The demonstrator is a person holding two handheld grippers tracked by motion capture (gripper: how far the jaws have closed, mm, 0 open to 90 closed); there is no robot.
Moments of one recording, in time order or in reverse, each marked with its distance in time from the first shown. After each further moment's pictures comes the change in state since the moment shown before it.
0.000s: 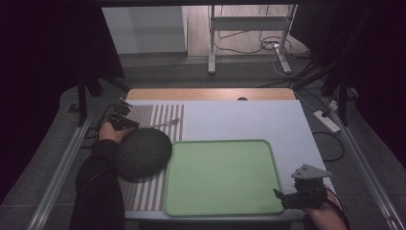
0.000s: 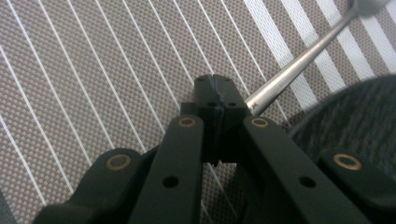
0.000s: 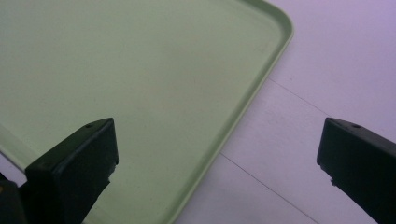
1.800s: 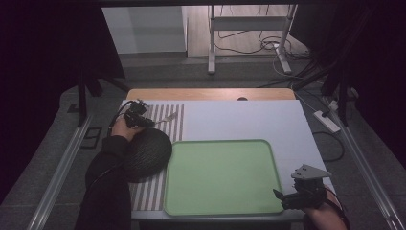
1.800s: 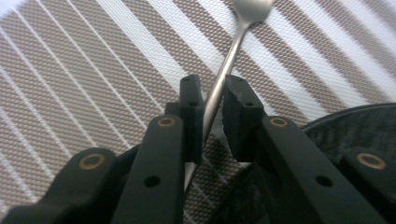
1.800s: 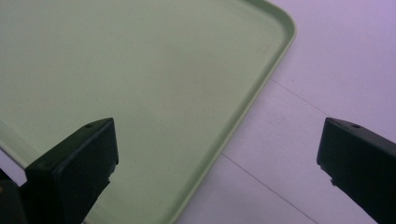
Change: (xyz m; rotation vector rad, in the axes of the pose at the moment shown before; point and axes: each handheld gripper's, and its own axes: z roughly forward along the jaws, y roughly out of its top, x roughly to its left) left arm -0.034 0.030 0.019 -0.031 -0.062 0.203; right arm 0.000 0.000 0.000 -0.001 0.007 -0.008
